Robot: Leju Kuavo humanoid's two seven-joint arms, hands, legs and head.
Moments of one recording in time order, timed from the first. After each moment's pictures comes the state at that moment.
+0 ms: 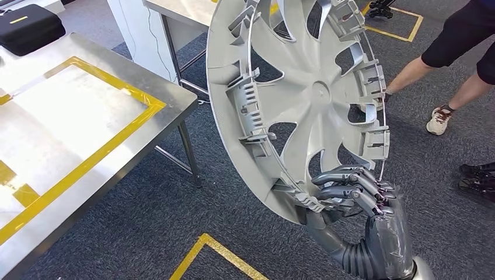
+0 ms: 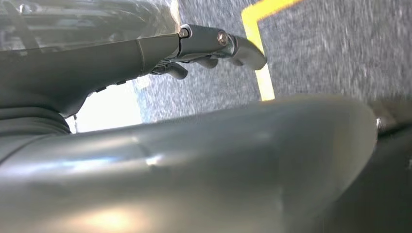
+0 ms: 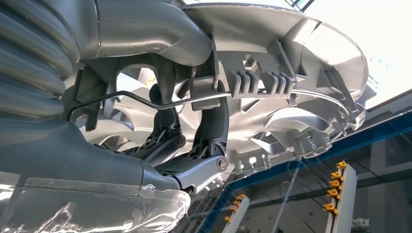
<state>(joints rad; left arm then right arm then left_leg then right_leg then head) -0.12 0.01 -1.11 -0.24 0.45 0.22 0.08 -0.18 -0.39 0.84 -2.16 0.45 -0.46 0.08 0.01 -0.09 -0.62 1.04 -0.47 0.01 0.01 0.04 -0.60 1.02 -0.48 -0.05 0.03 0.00</state>
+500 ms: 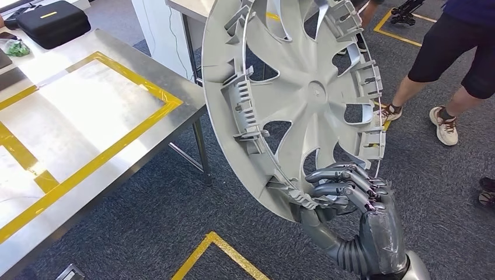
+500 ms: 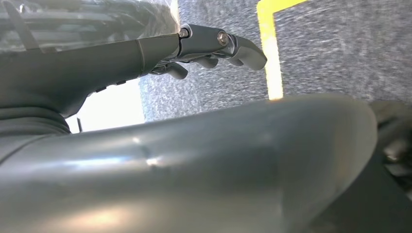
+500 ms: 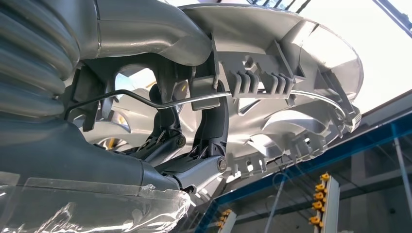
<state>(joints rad) -0.12 0.01 -1.11 -0.24 0.45 0.22 0.08 -0.18 -0.39 0.84 -2.16 0.45 -0.46 0.09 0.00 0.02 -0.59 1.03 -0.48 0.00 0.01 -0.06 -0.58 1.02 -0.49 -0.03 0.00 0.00</state>
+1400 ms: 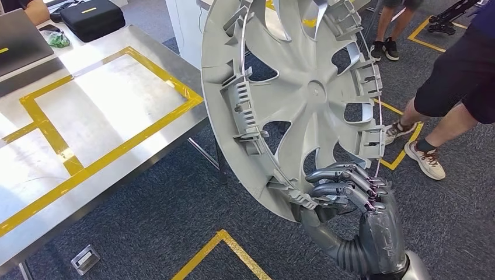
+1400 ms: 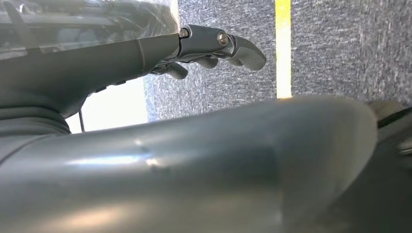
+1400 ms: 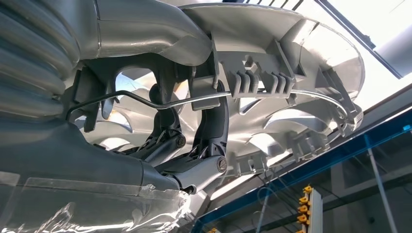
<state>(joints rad) -0.11 0.02 -1.11 -0.24 0.45 0.22 0.08 -0.18 -0.39 0.84 -2.16 0.45 -0.47 0.09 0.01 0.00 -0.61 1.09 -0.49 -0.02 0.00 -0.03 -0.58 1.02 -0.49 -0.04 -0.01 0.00</state>
